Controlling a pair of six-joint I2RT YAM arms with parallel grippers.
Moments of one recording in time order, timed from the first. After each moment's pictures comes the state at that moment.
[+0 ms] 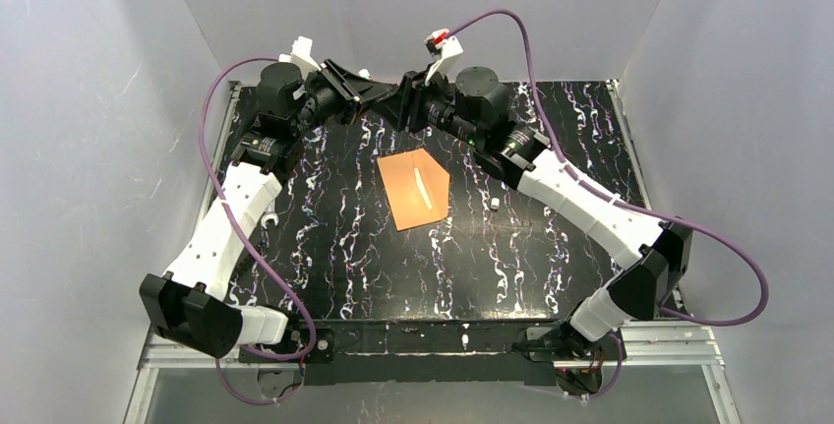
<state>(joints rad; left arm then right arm) -0.33 1.31 1.38 -0.21 0.37 -1.12 0.85 1.53 1.58 -0.07 -0.09 0.42</state>
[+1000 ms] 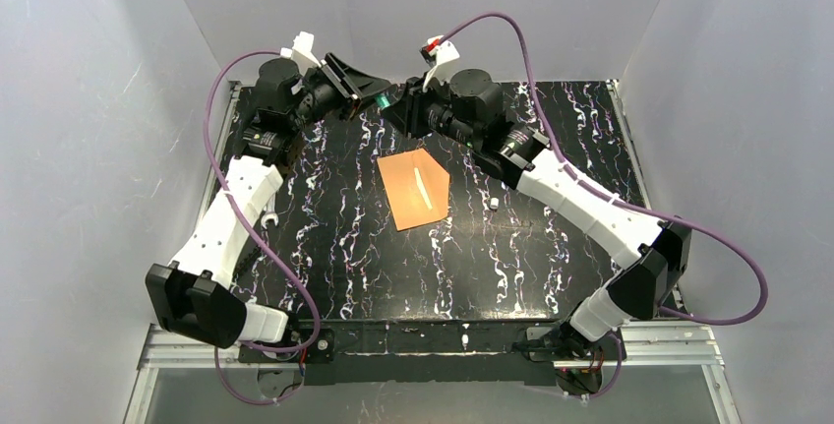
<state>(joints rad) -0.29 1.35 1.38 -0.16 0.45 -1.08 0.86 1.55 1.59 -0.18 -0.04 0.35</state>
